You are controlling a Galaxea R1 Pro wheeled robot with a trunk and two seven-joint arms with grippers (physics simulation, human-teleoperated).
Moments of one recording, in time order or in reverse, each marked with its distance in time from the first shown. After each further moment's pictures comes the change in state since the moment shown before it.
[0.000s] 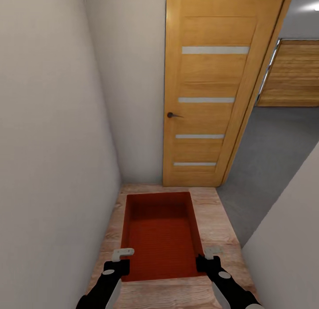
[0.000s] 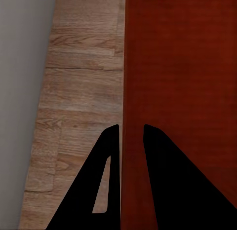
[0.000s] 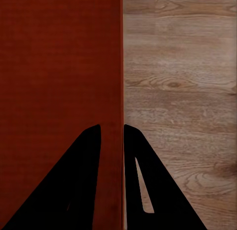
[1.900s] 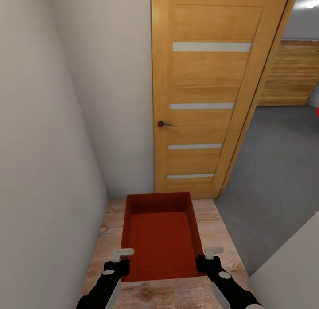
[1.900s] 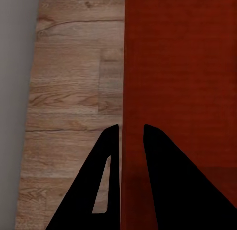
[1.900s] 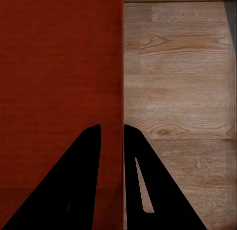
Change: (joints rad) left arm -0.001 0.000 0.001 0.004 -0.001 -0.001 0.000; right arm 0.000 -0.002 0.006 0.001 -0.001 0.000 0.000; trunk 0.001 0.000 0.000
